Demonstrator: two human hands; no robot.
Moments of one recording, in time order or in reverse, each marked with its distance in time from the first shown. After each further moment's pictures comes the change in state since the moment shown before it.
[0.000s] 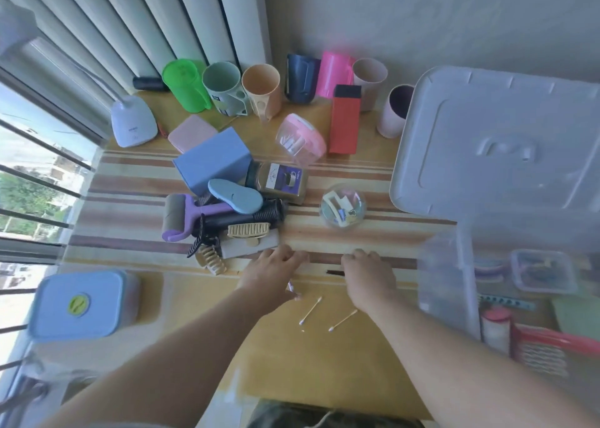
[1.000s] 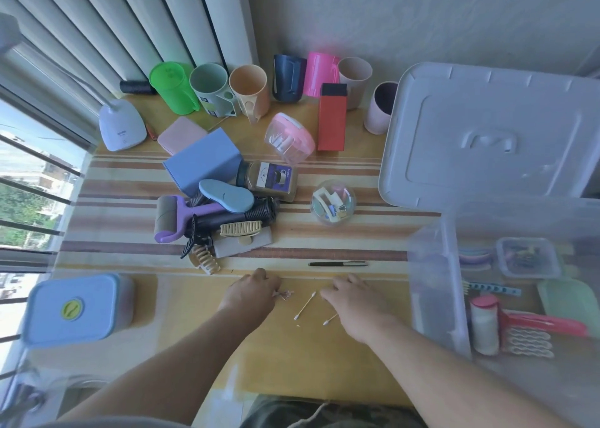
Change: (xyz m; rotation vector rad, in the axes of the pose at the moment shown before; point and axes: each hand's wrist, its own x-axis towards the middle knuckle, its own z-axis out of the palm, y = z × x) left_hand -0.022 -0.012 0.038 -0.013 -0.112 -0.181; right_hand -0.049 0.001 0.026 -0.073 -0.126 -0.292
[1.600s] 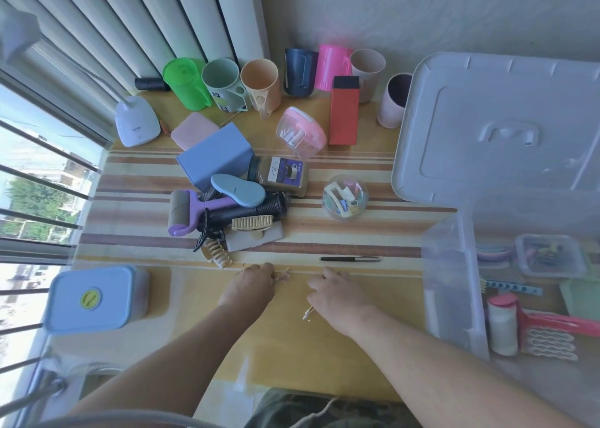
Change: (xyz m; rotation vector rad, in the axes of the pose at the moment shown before) left_hand -0.002 -0.013 -0.003 -0.081 0.107 -0.137; right_hand 0.024 -0.041 -0.006 -0.228 0.034 -0.242
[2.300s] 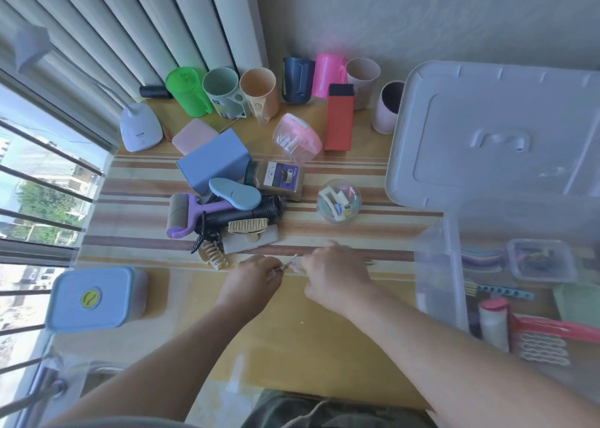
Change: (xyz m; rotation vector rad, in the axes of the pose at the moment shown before) left_hand -0.026 0.024 -0.039 -0.315 0.250 0.135; right_hand -0.029 0.012 -0.090 0.230 0.241 0.129
